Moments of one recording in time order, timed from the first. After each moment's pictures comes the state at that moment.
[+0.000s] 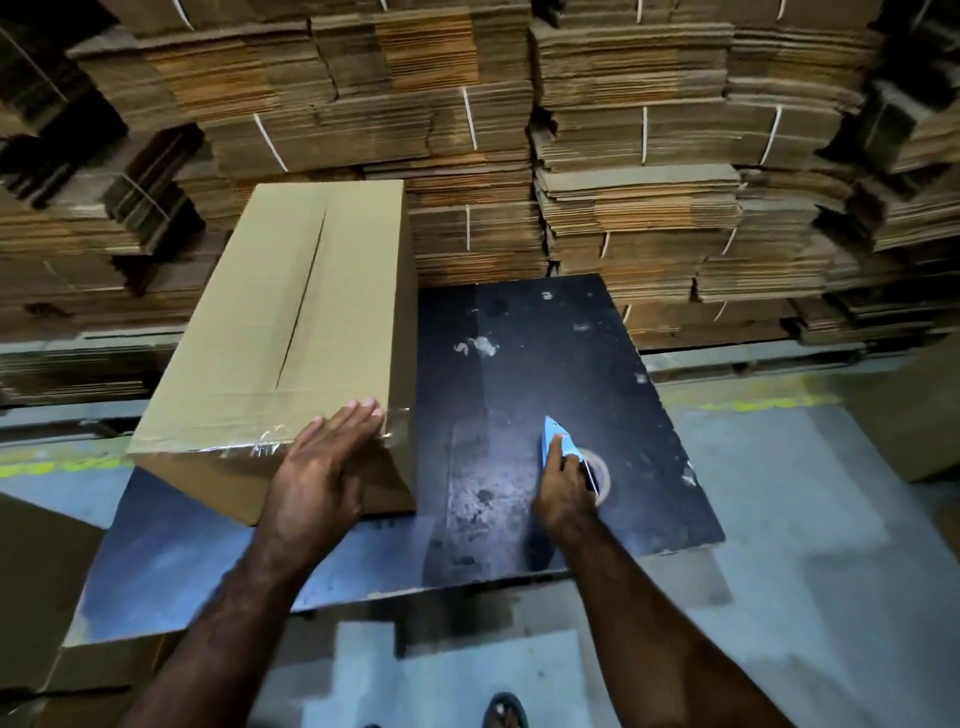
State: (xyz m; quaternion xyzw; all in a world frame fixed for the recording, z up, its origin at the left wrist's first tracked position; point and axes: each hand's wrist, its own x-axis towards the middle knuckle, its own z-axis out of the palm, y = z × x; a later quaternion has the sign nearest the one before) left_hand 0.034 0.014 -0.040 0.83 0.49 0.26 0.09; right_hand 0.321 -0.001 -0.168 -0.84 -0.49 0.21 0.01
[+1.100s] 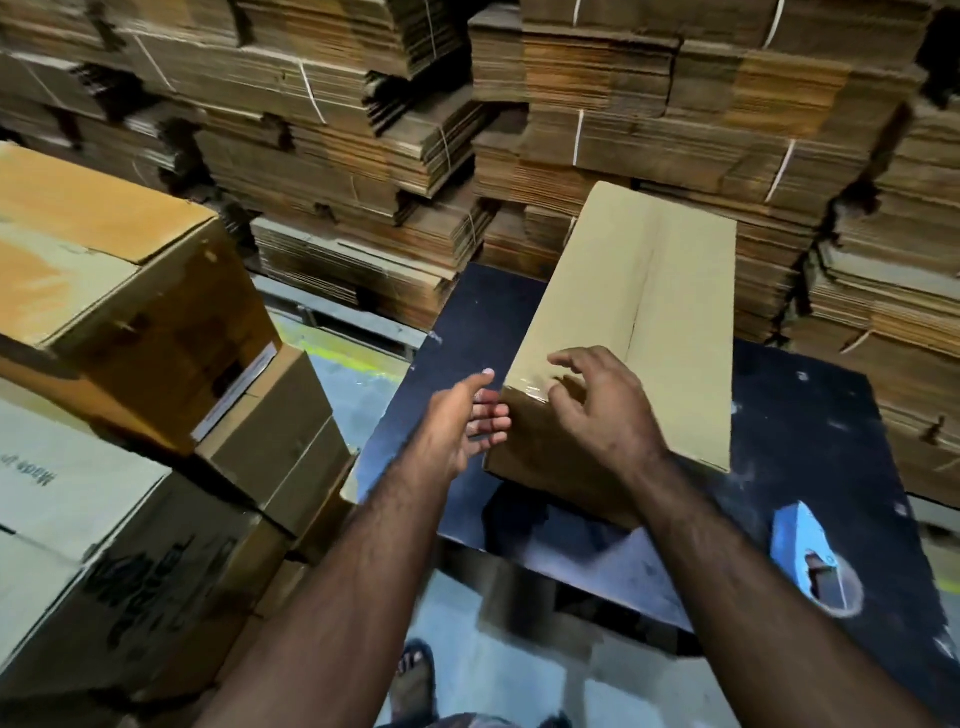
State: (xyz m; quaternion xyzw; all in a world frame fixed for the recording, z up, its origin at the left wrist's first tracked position) left_hand -0.162 0.041 -0.027 0.13 0.60 0.45 0.65; right_hand 0.013 0.059 0.015 -0.53 -0.80 0.14 0.26
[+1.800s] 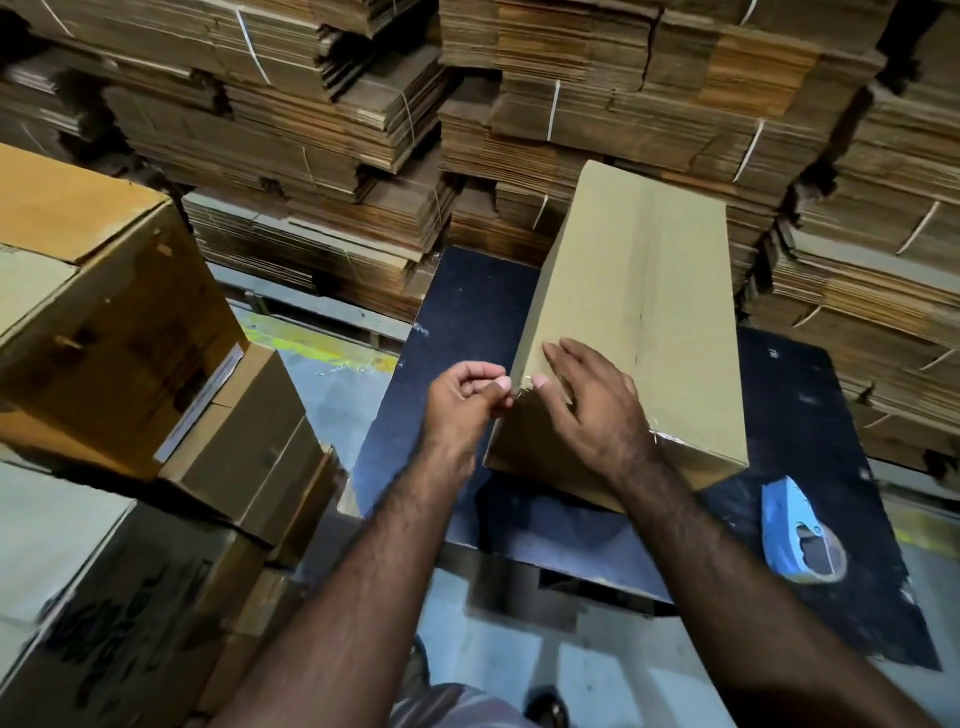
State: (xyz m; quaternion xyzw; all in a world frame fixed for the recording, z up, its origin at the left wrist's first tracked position) left_hand -0.189 0.057 -0.054 0.26 0.52 0.57 0.58; right_hand -0.026 0.071 -0.024 -0.58 -0.79 0.05 0.18
